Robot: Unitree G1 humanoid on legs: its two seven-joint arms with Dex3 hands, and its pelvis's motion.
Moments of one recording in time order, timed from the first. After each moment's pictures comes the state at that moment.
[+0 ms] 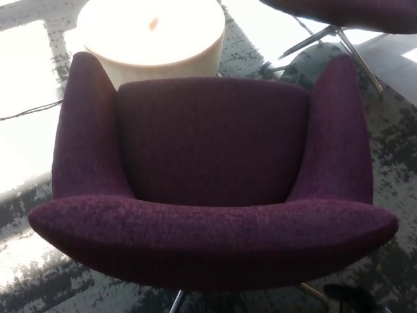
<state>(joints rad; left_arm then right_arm) -0.39 0.62 0.34 1.05 -0.25 -0.31 -0.53 -0.18 -0.19 -0.09 1.22 -0.07 -0.53 0.21</state>
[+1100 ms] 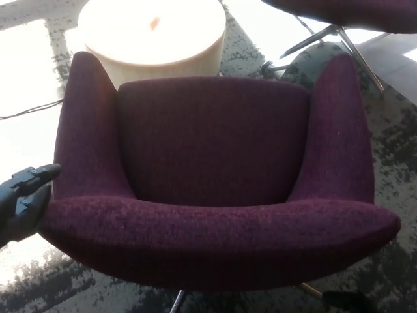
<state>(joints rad) -0.45 0.56 0.06 1.03 -0.09 -0.27 -0.50 -0.16 -0.19 -0.09 1.22 -0.07 -0.55 0.23</state>
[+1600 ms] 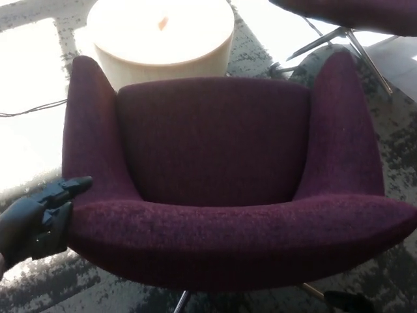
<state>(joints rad) -0.28 0.52 -0.03 0.72 -0.09 -0.25 -0.51 -0.16 -0.19 -0.10 1.23 -0.07 -0.55 0.24</state>
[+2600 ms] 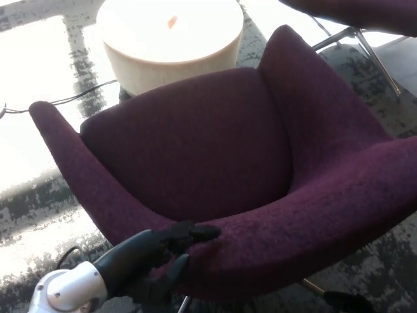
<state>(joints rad) -0.13 0.41 -0.37 0.16 -0.05 -0.02 -0.53 -0.16 -0.19 -0.10 1.23 -0.07 -0.54 0.24</state>
